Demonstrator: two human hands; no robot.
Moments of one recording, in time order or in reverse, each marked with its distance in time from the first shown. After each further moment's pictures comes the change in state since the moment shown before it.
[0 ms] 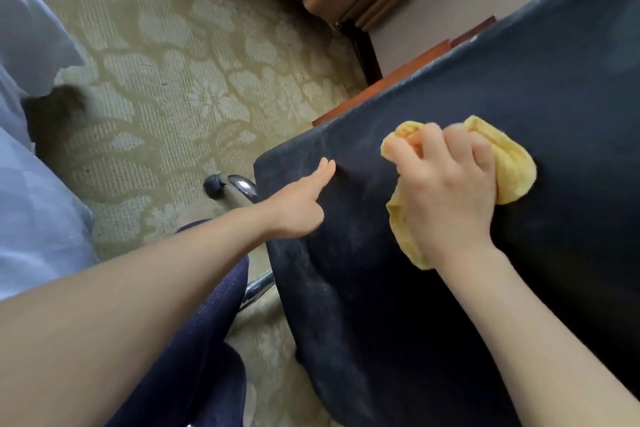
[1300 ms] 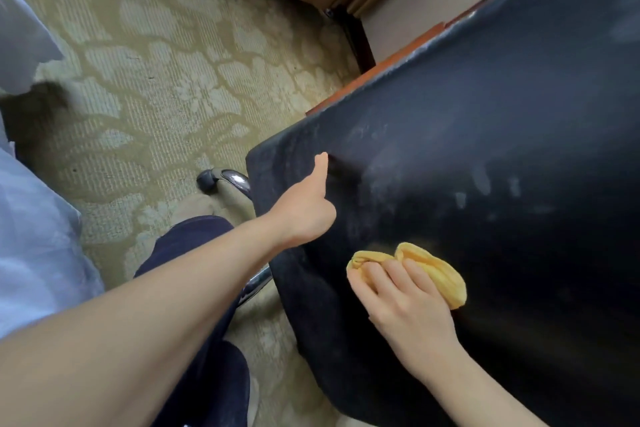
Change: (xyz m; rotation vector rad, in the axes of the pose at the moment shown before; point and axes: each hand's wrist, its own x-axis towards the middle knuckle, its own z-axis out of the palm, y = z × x) left_hand -0.003 0.009 0.022 -0.148 0.074 -0.091; right_hand -0.137 -0.026 0.014 0.210 -0.298 -0.338
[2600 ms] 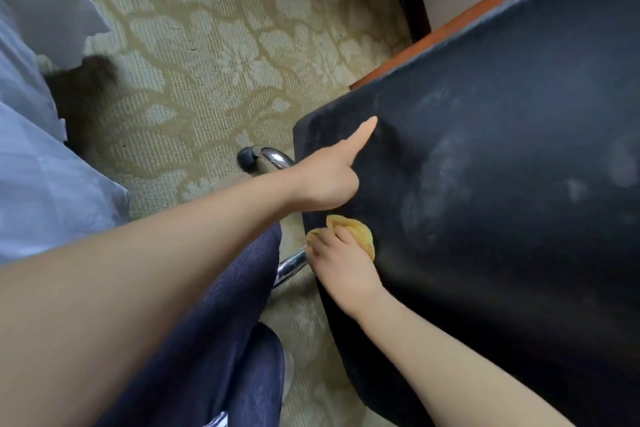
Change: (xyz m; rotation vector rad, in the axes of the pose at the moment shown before) left_hand 0.028 -0.016 -0.046 0.054 -0.046 0.010; right_hand 0.105 -0.074 0.100 0.177 -0.379 -0.288
